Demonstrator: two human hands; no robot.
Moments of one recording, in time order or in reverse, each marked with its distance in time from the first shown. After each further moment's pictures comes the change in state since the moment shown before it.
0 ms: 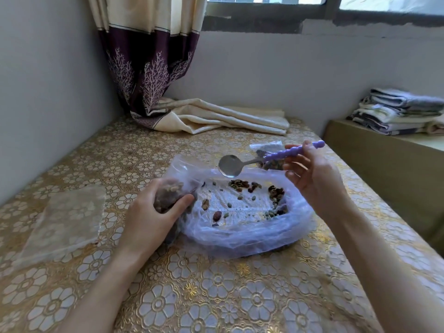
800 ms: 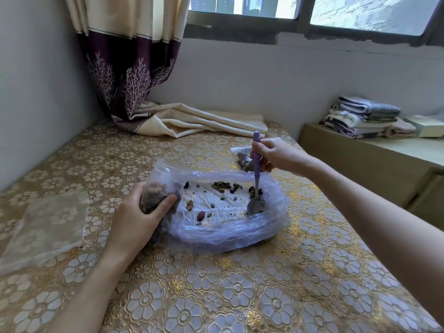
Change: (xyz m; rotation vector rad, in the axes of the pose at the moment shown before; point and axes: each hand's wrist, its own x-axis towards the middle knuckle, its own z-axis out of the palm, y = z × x) left_hand 0.001 -0.004 0.002 -0.054 0.010 0.010; right_hand 0.041 -0.035 0.016 -1.139 -0.293 0.072
